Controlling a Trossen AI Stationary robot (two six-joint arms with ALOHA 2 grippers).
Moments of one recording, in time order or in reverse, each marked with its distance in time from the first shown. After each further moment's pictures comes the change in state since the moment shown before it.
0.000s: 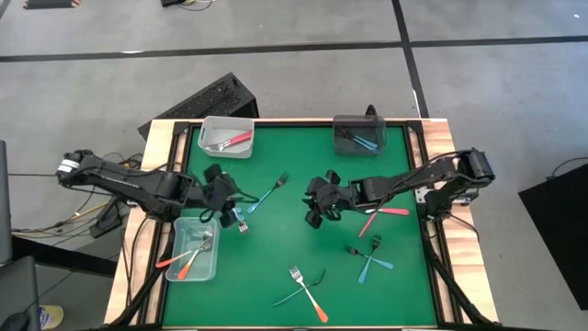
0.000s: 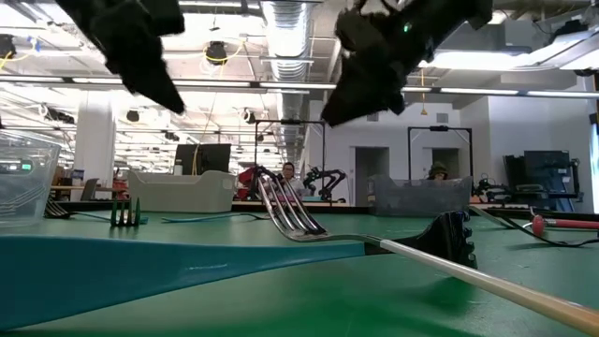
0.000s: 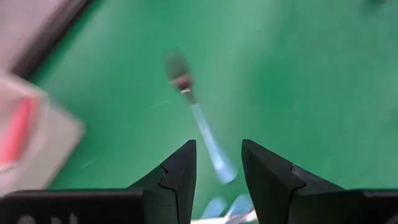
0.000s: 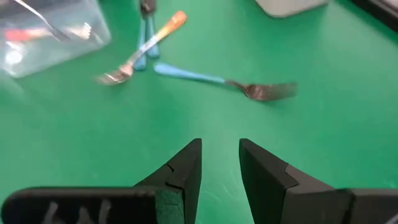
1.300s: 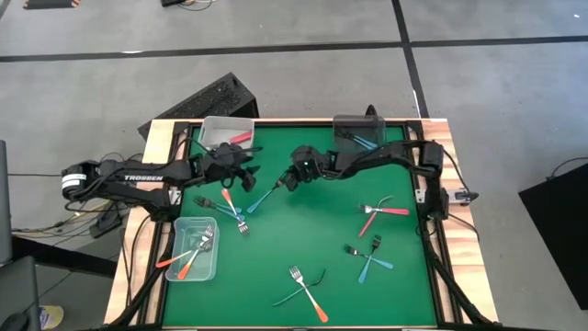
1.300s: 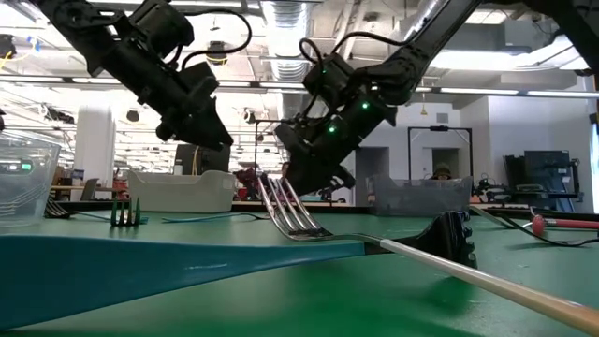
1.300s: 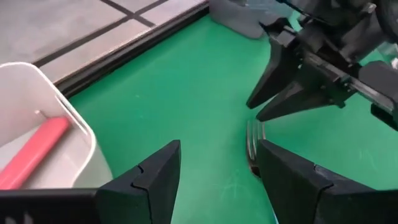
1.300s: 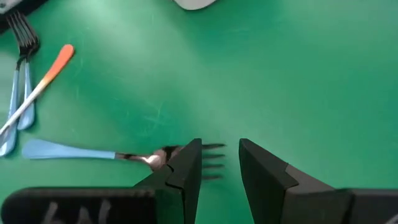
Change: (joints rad) left arm 0.488 0.130 -0.247 0.704 0.182 0.121; right arm -0.364 0.401 0.147 0.289 -0.253 0.027
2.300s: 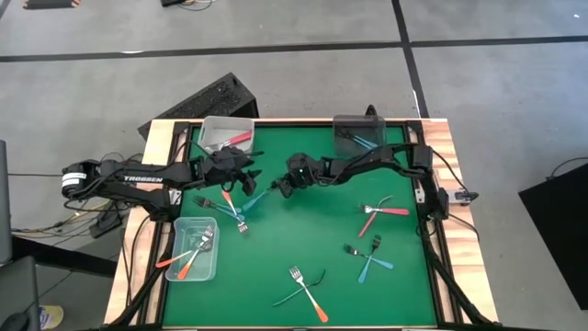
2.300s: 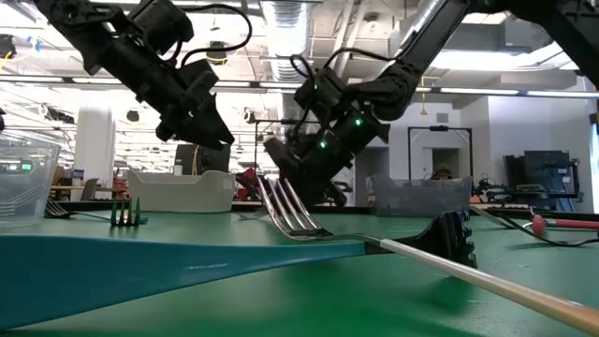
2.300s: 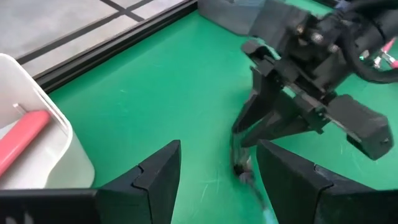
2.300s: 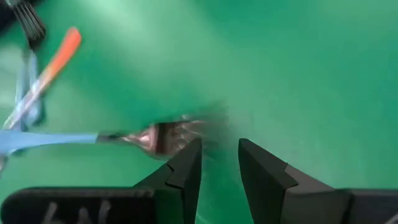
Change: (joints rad) left arm -0.048 0.000 0.000 -0.006 -0.008 -0.045; right arm 0.032 0.099 0.027 0.068 -0.038 0.074
